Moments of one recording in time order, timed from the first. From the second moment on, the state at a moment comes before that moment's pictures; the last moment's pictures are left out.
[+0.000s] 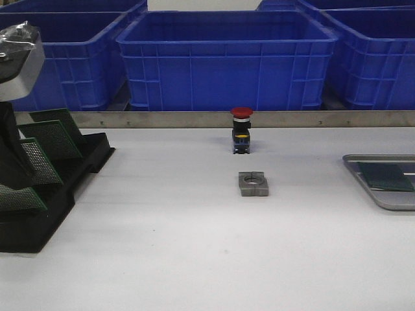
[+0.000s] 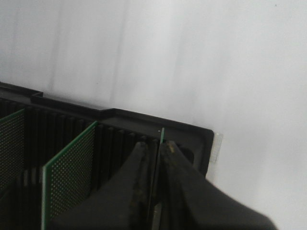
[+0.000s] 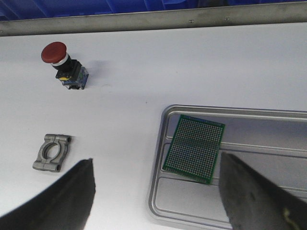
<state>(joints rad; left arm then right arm) -0.27 1.44 -0.79 -0.34 0.53 1.45 -0.25 1.25 -0.72 1.11 0.44 -1.12</state>
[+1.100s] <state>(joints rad) -0.41 1.32 -0.82 -1.10 0.81 1.74 0.12 1.17 -0.72 1.10 0.70 -1.57</state>
